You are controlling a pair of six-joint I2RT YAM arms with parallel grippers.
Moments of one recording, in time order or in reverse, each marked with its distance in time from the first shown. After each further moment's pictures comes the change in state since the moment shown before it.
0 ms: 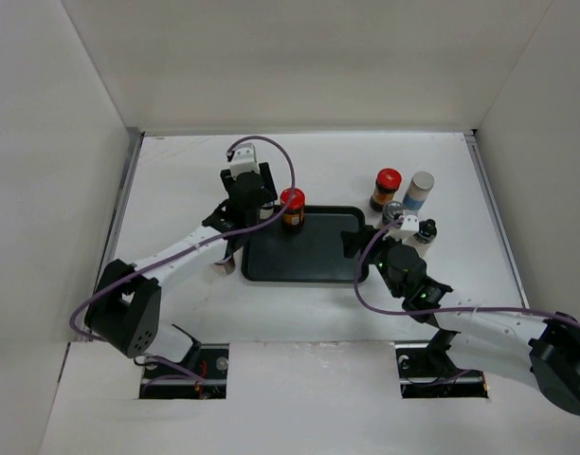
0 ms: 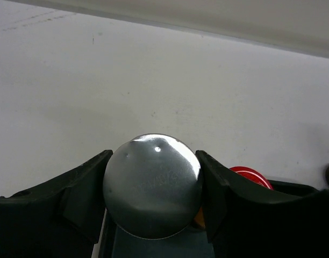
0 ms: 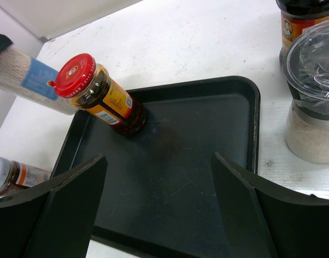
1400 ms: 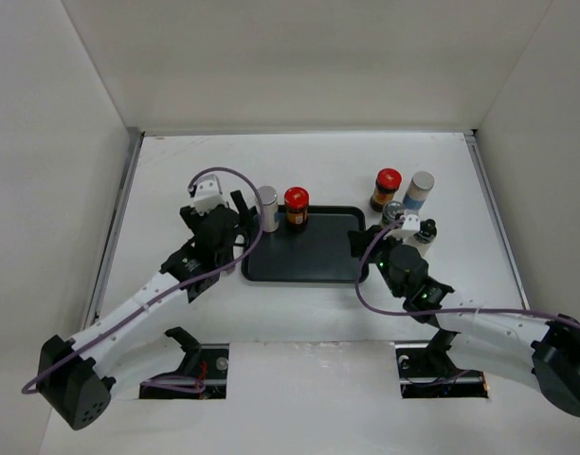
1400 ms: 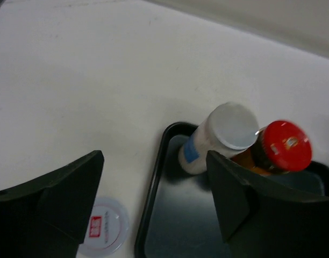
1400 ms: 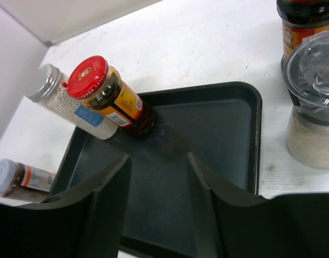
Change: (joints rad) left arm -0.082 -0.422 -0.183 -0.287 -0.188 -0.103; right arm 0.001 -0.019 0.001 0.004 0.000 -0.013
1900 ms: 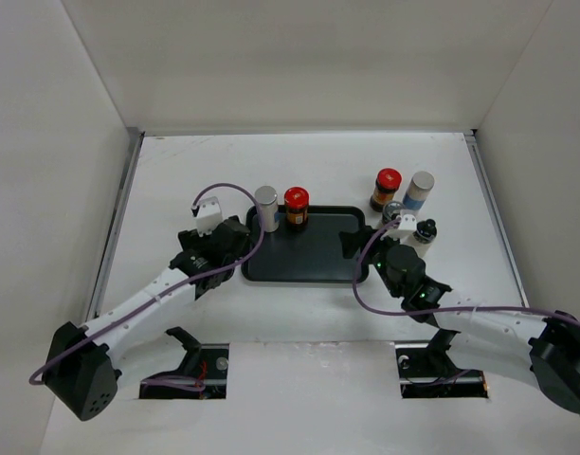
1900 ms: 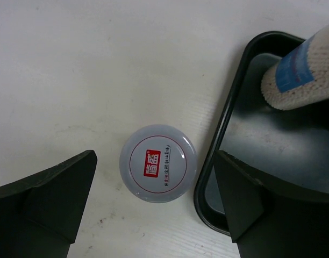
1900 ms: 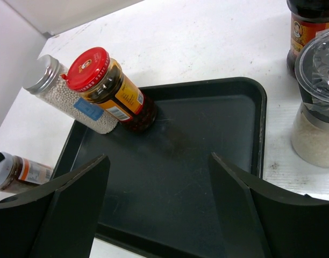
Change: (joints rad) left arm 0.013 0.030 -0.061 -0.408 0.000 -0.217; right arm 0.013 0.025 0.009 -0.001 -0.006 -0.005
